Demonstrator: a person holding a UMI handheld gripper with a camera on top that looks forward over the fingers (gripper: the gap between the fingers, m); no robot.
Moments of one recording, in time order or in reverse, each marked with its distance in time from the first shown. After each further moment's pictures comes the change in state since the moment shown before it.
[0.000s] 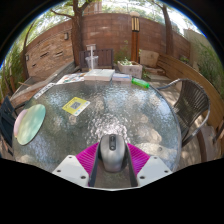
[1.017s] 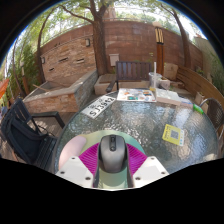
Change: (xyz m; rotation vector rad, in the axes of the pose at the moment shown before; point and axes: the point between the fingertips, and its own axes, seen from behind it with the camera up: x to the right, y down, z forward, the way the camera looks) arm -0.352 -0.088 0.031 0.121 -0.157 -0.050
